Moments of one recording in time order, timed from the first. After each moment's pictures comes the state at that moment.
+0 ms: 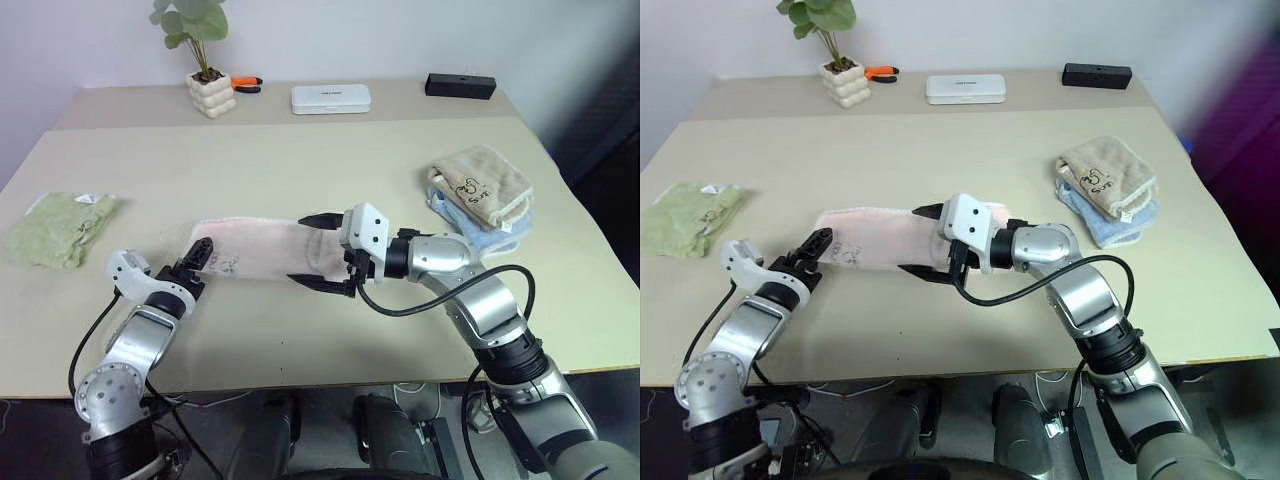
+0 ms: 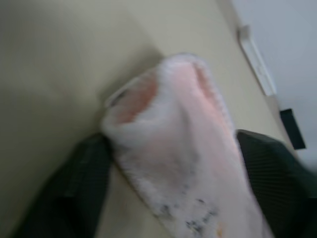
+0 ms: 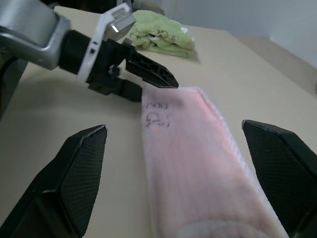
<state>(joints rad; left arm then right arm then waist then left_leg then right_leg) -0.10 0.18 0.49 -0.27 -1.27 0.72 0.34 -0.52 -0.41 0.31 -0.24 0.23 0.36 0.89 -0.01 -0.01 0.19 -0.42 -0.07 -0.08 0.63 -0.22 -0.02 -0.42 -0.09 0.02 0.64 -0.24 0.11</state>
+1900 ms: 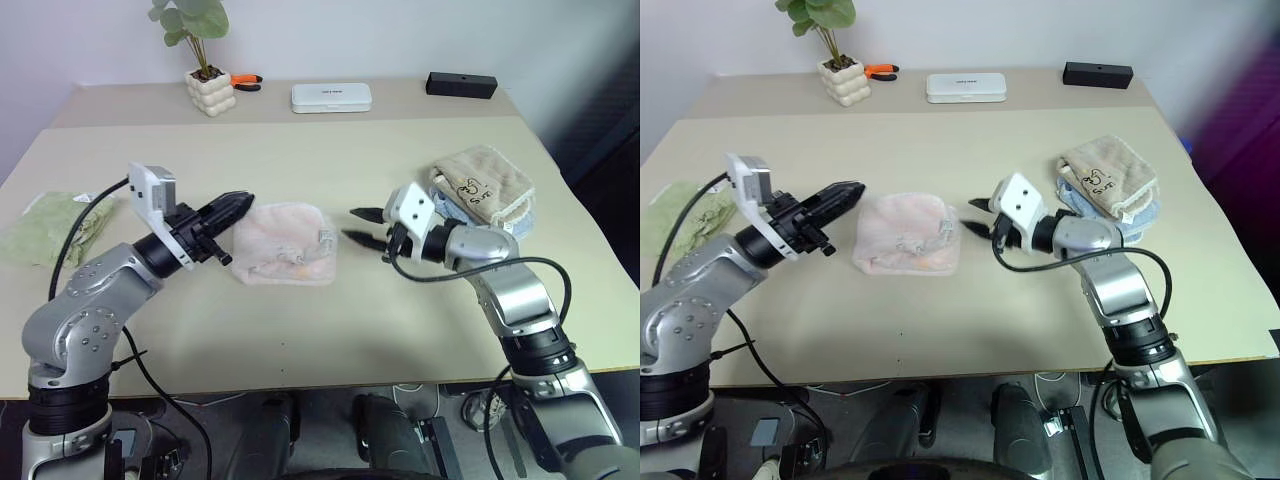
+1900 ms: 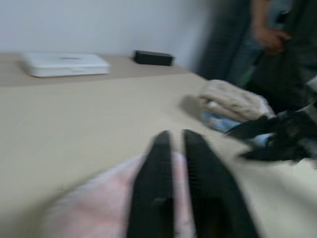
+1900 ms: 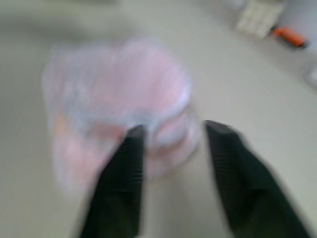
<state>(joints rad) -0.28 0.58 0.28 -0.39 -0.83 0.70 -0.48 -0.57 -0.45 0.12 -0.11 0.24 0.40 0.81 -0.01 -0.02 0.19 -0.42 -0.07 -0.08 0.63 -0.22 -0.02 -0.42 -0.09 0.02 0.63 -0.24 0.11</state>
